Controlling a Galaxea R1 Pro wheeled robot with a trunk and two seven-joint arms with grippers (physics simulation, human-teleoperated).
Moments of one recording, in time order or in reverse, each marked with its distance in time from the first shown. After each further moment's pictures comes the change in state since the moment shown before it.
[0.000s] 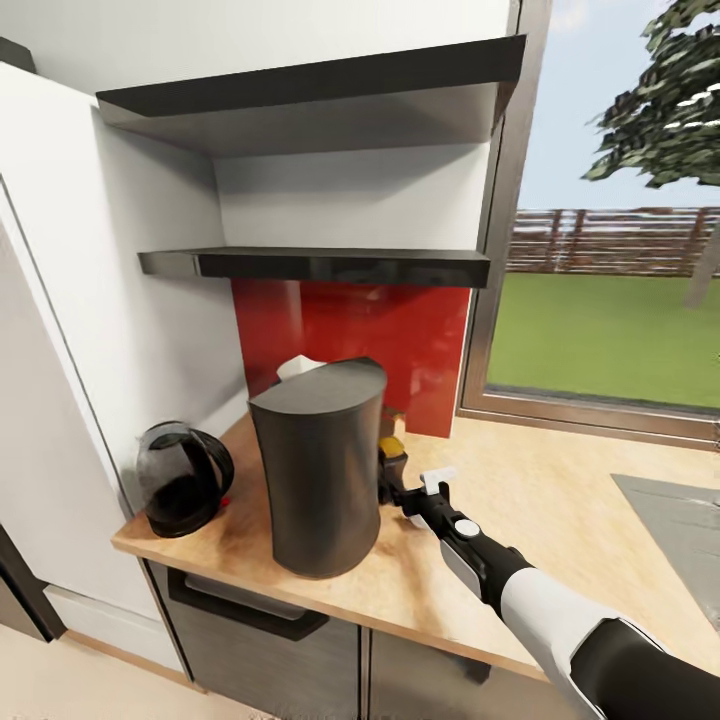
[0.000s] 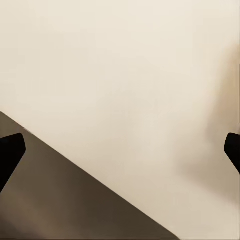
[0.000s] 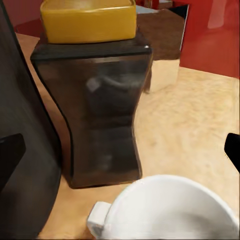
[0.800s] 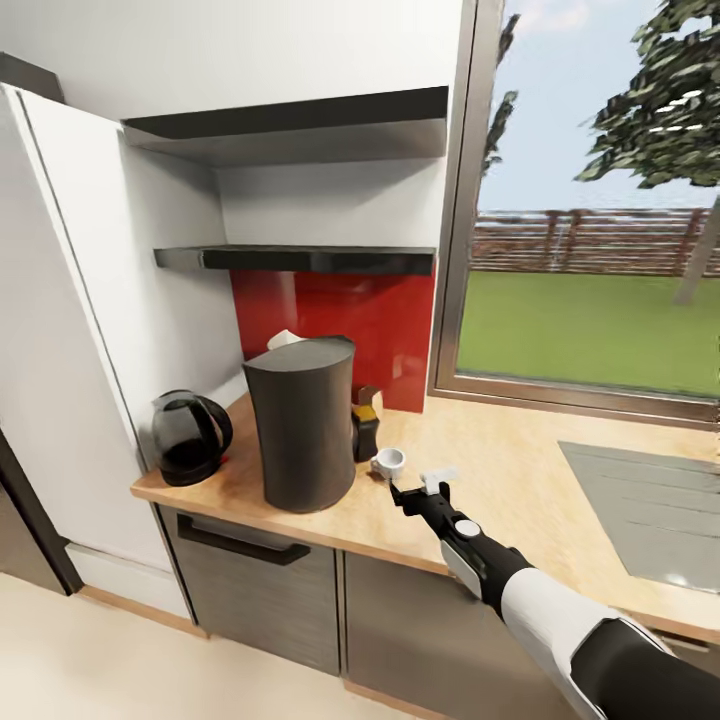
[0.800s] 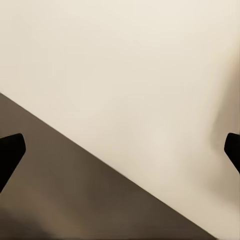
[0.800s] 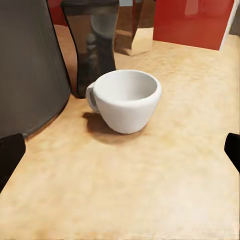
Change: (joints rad) left arm 0.000 0.003 -0.001 -0.004 0.000 -0.001 0.000; right arm 0.000 -0.001 -0.001 0.000 0.000 -0.001 -0.001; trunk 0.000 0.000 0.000
